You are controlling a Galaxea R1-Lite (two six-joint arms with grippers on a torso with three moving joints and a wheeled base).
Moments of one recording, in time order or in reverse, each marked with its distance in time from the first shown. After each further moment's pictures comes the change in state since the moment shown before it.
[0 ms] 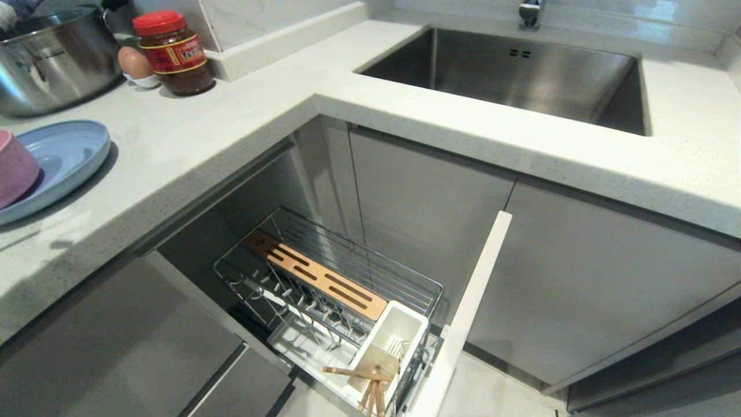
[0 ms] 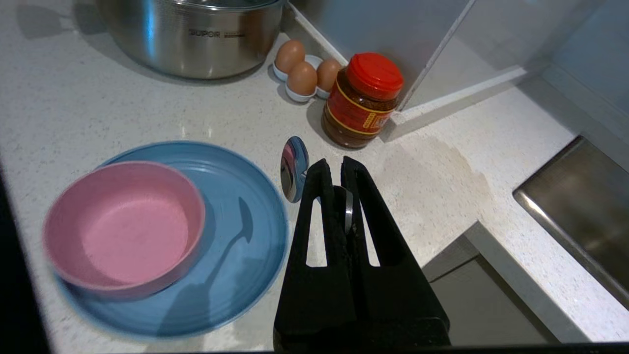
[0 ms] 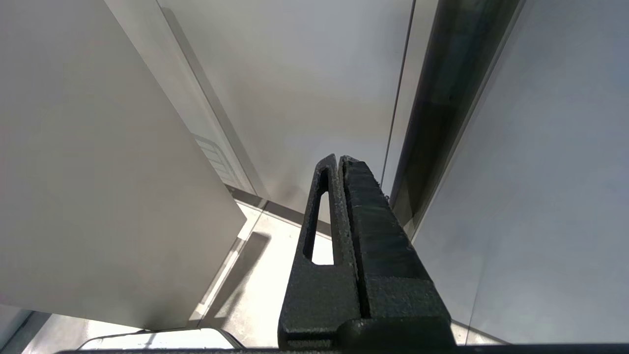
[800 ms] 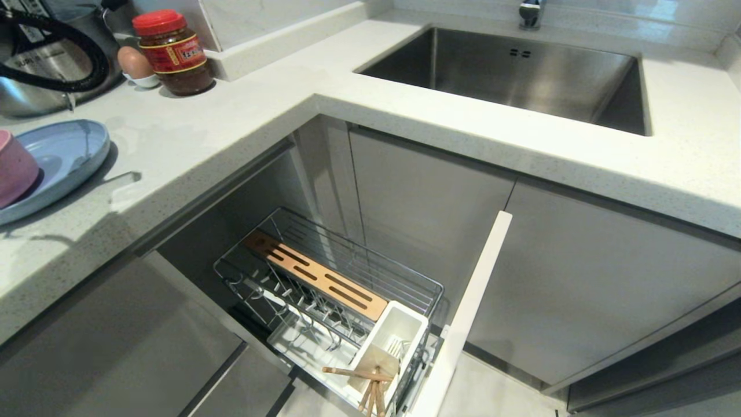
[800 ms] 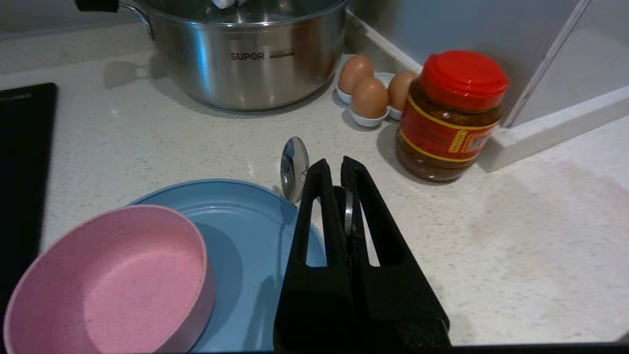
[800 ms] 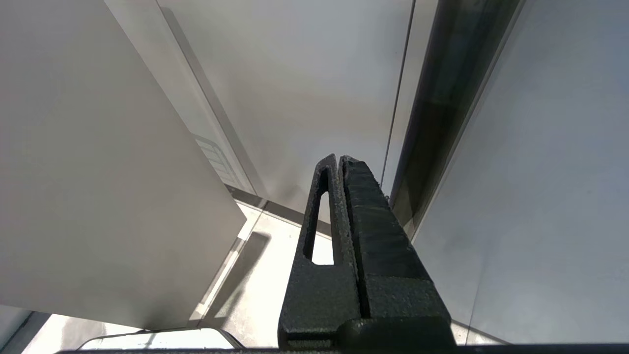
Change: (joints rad) left arm 0.117 0.196 0.251 -0.539 0.122 0.269; right arm 0.000 0.000 0.000 0.000 0.000 0.000
